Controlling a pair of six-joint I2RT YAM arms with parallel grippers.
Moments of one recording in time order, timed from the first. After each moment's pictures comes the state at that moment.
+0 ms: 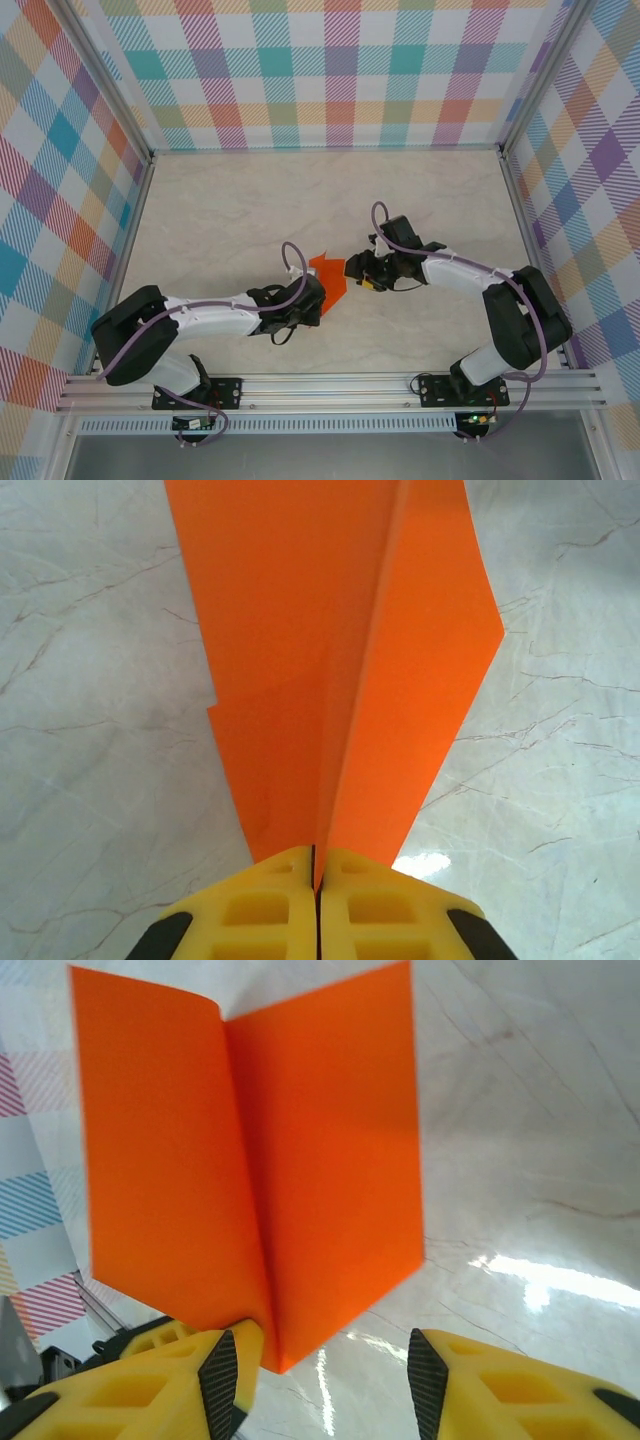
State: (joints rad) left arm -0.99 1.46 0.64 -0.17 -0.18 -0.80; right arm 0.52 1.51 0.78 -0.27 -0.55 0.82
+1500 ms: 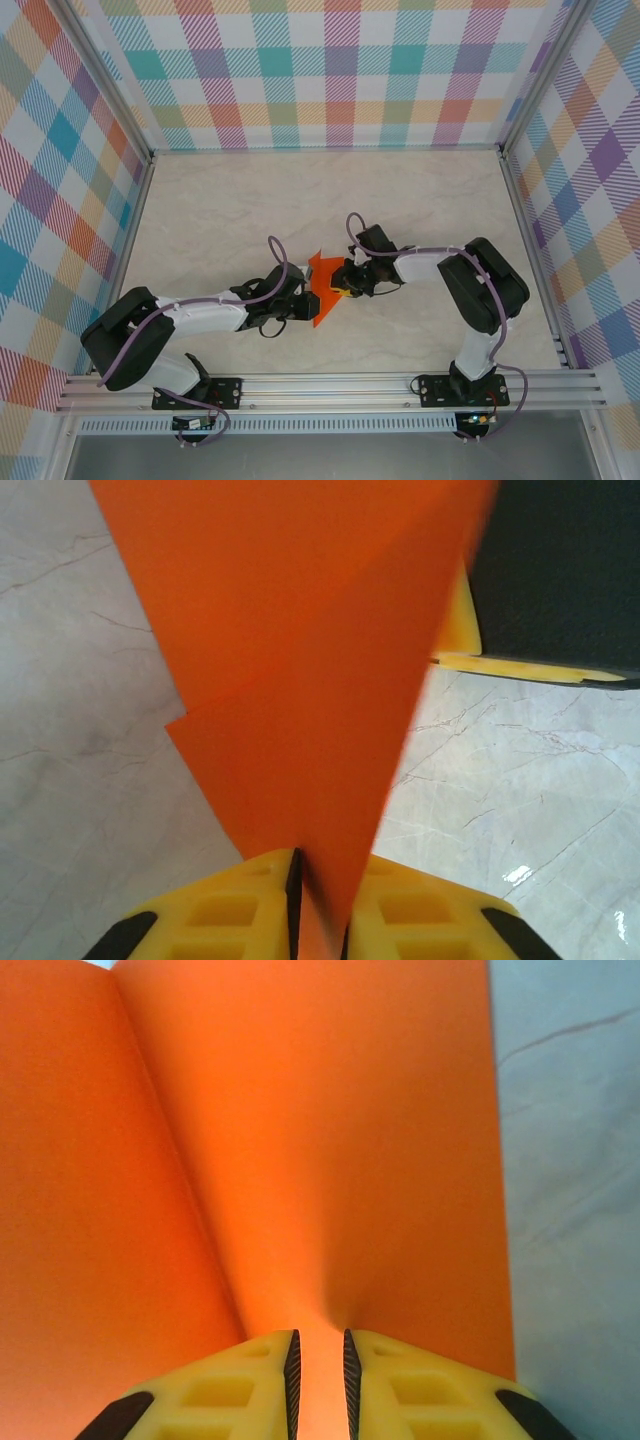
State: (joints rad) left arm -0.83 1.42 0.56 -0.01 0.13 -0.71; right arm 0.62 1.80 0.84 -0.08 -0.60 0.92
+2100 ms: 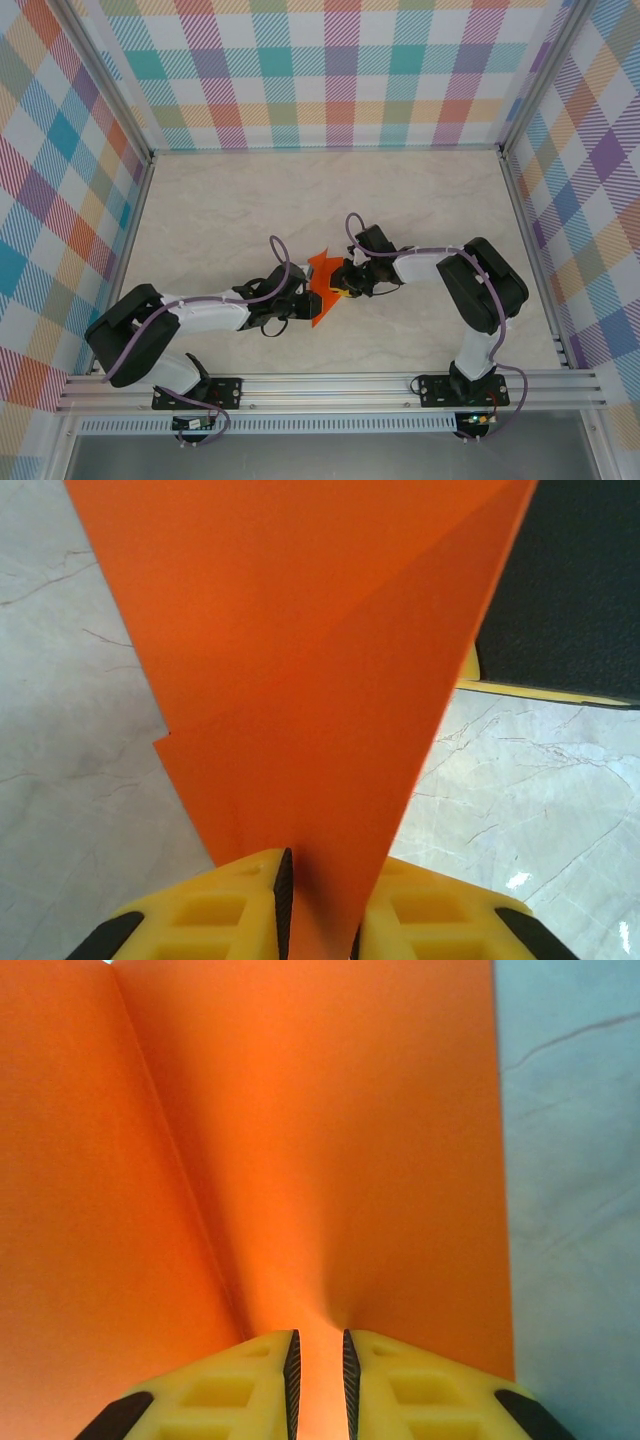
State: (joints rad) left arm -0.83 1.45 0.56 0.03 0.12 -0.72; right arm 0.62 1.80 0.84 -0.07 -0.60 0.92
